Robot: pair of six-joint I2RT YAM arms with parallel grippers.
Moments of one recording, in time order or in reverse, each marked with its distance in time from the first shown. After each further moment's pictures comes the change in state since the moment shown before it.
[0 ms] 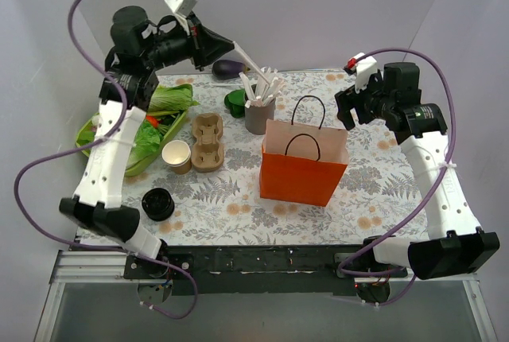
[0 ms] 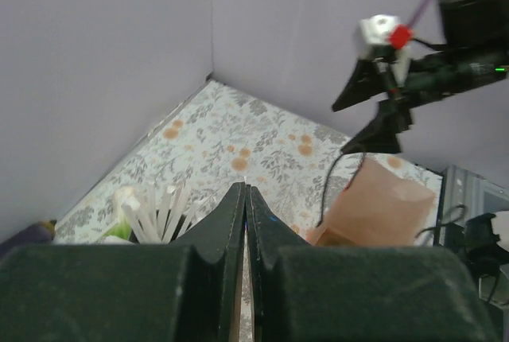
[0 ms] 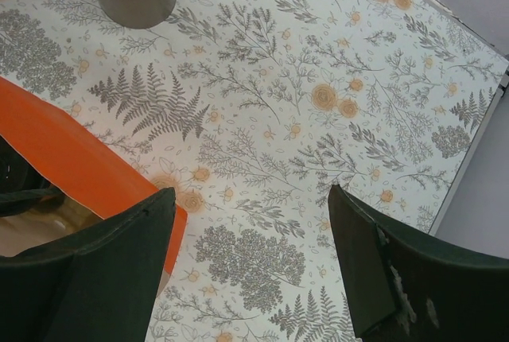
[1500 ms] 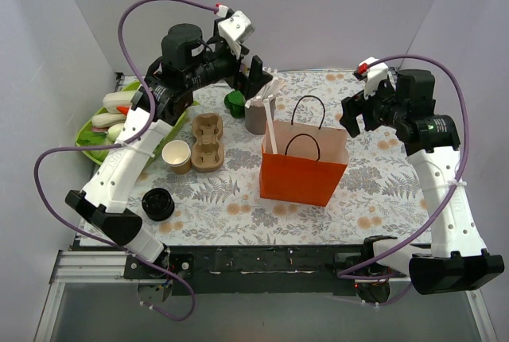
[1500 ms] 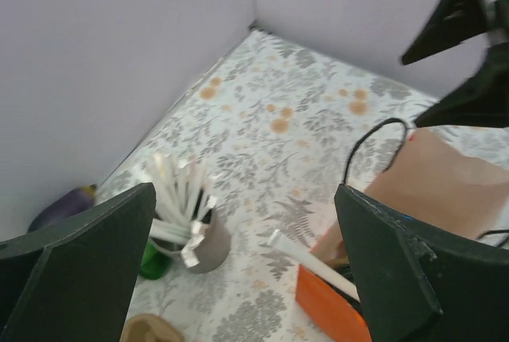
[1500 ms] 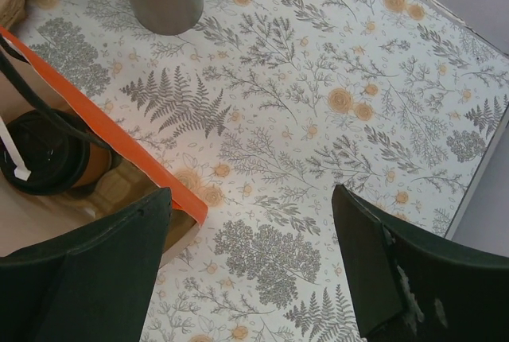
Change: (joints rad) left arm -0.301 -0.046 -0.028 -0.150 -0.365 0.239; right arm -0.048 -0.095 -0.030 -0.031 -0.092 0.010
